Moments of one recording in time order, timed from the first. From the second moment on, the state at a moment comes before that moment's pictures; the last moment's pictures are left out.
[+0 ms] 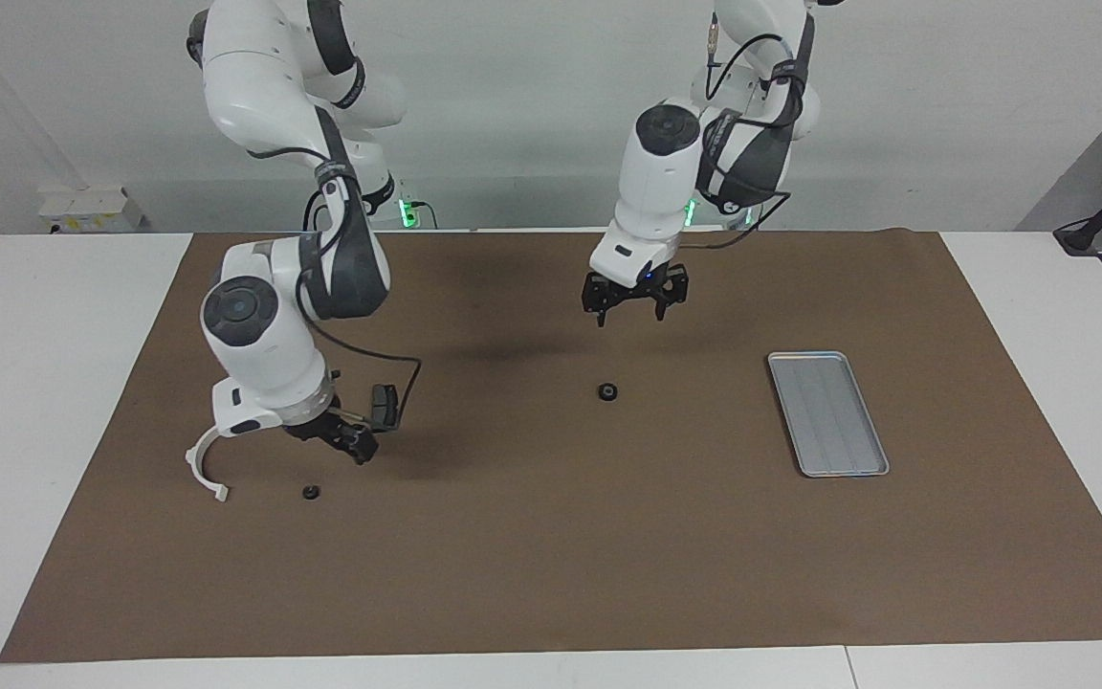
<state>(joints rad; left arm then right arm) -0.62 0.17 -0.01 -1.89 0.00 2.07 -0.67 -0.06 0.52 0.14 -1.53 -0.11 2.00 0.56</state>
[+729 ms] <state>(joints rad) -0.62 0.36 0.00 -1.94 0.00 2.33 -0.68 -0.10 0.59 0.14 -1.60 -0.17 2.21 0.55</state>
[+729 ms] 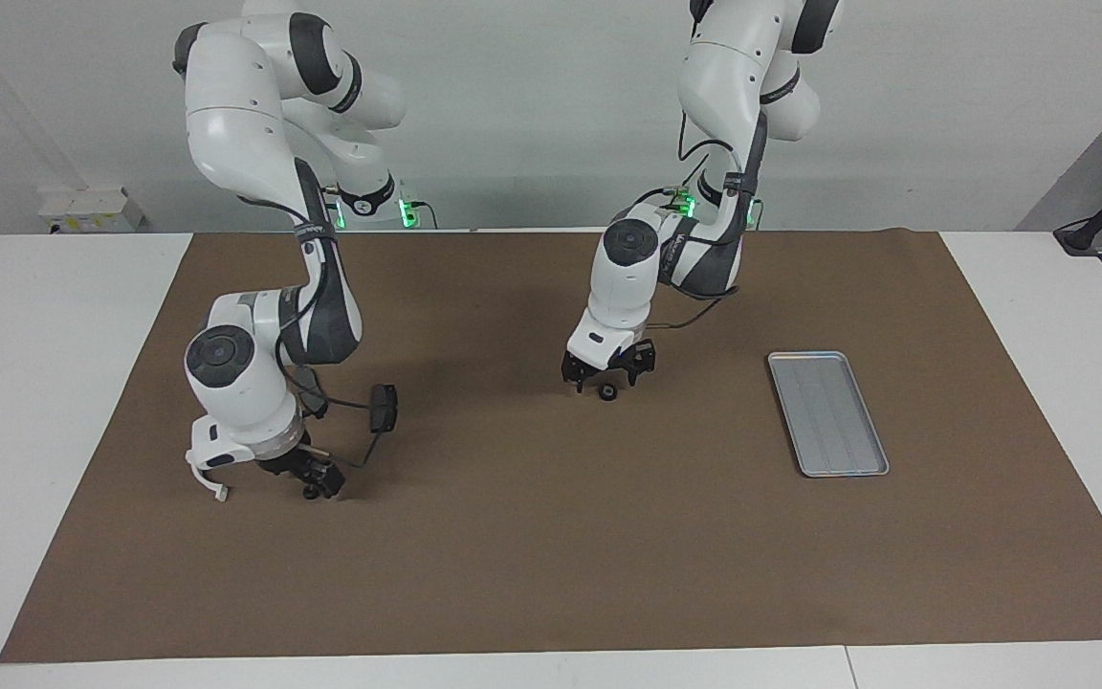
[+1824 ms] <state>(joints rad) -0.59 0.32 0.01 -1.89 -0.02 2.26 -0.69 -0.10 0.61 0.15 -1.59 -0.17 2.25 0.55</state>
